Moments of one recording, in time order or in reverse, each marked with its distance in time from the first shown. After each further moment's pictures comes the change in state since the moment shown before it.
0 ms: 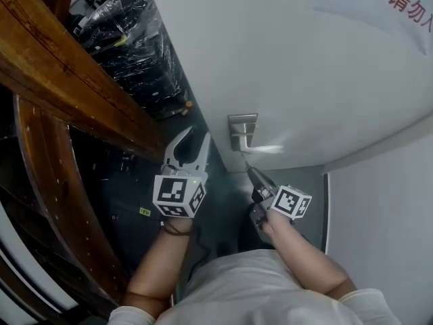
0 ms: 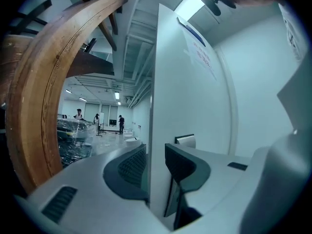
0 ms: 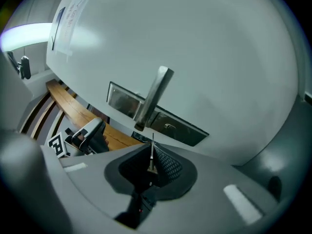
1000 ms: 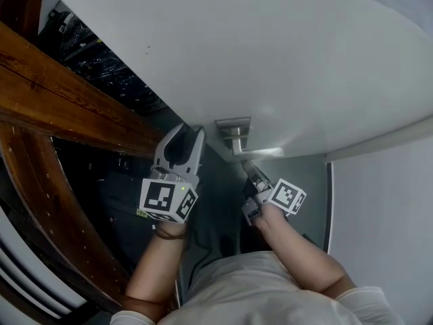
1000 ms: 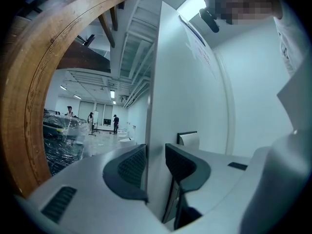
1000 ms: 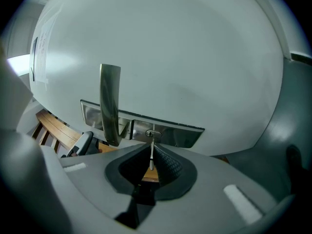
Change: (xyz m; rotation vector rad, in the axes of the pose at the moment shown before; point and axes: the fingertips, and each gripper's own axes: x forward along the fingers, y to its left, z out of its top) left arm 0.037 -0.001 -0.014 -0.022 -0.011 -0.065; right arm 0.033 -0.045 0.009 0.258 -0.090 0.011
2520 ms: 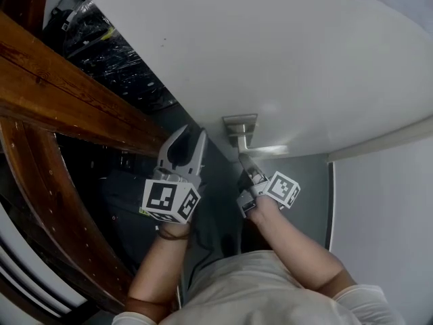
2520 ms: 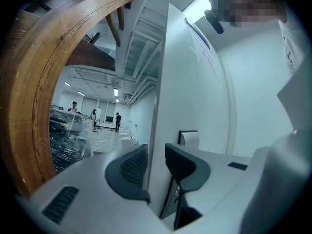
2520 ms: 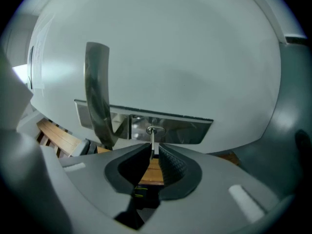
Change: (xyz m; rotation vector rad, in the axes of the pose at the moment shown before) left arm -0.013 0.007 -0.007 -0.054 0.006 0.020; right arm 0.027 0.003 -0.009 0.083 -0.037 0.032
